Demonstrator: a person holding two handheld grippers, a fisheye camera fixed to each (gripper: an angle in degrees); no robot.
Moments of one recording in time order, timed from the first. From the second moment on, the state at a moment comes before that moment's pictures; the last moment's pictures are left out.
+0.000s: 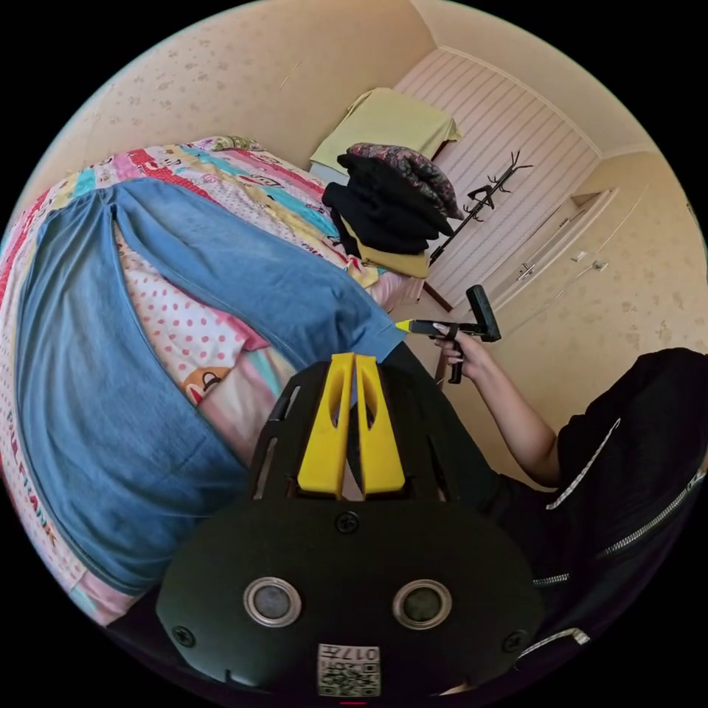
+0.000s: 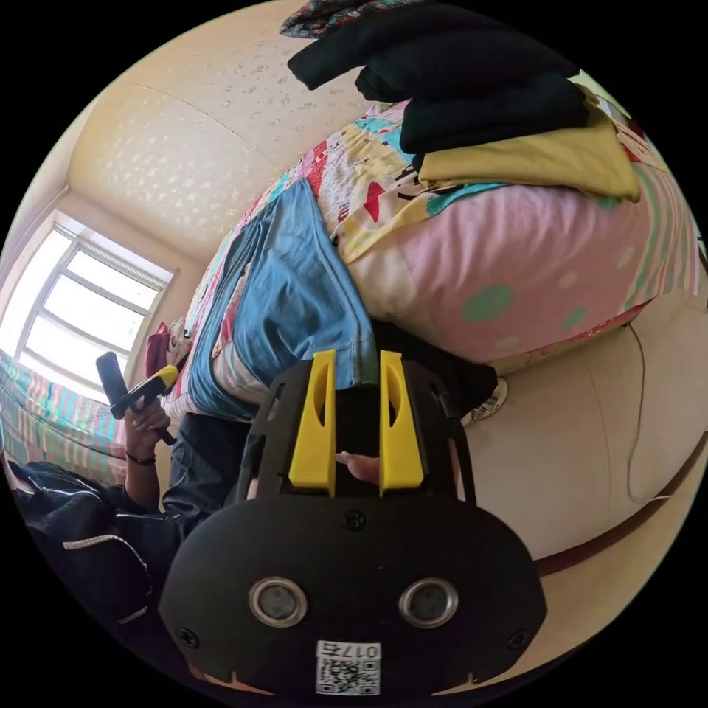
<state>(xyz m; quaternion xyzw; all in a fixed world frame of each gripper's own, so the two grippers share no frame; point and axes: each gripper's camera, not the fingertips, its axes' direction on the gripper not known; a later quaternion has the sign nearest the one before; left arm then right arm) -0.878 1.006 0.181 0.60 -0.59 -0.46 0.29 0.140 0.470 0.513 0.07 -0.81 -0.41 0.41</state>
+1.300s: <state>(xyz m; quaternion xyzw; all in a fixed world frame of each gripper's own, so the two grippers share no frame) -0.967 1.027 0.273 0.60 -0.69 -0.37 0.13 0.137 0.527 0.067 0.24 -0.75 -0.53 0.31</state>
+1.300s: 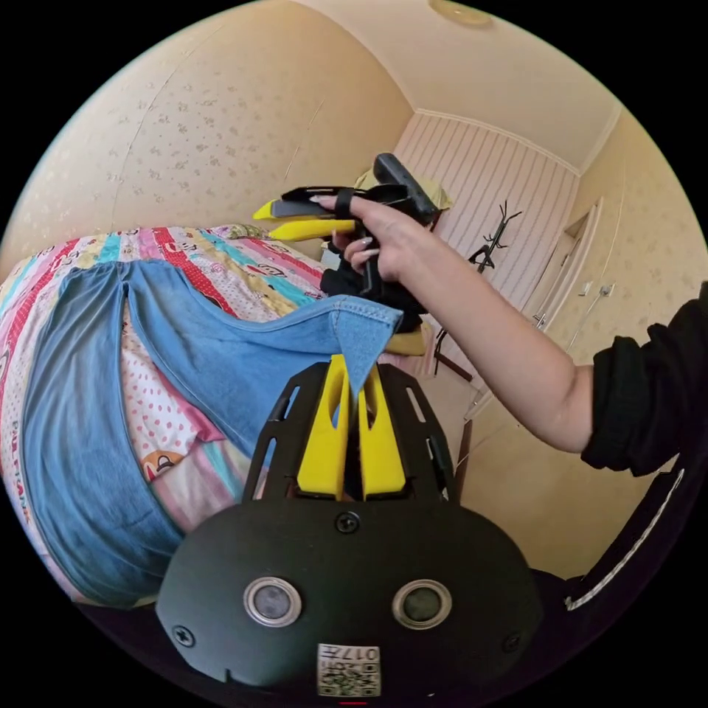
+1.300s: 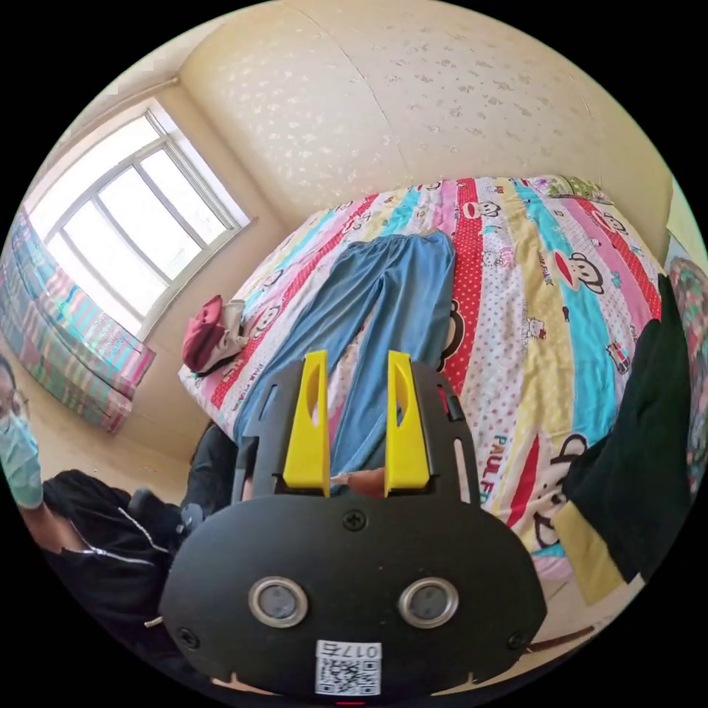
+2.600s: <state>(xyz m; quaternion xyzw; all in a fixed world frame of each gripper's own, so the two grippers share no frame) -0.906 1.004 0.250 0.68 -0.66 -0.28 0.16 -0.169 0.745 -0.287 0.32 -0.47 -0.60 0.57</state>
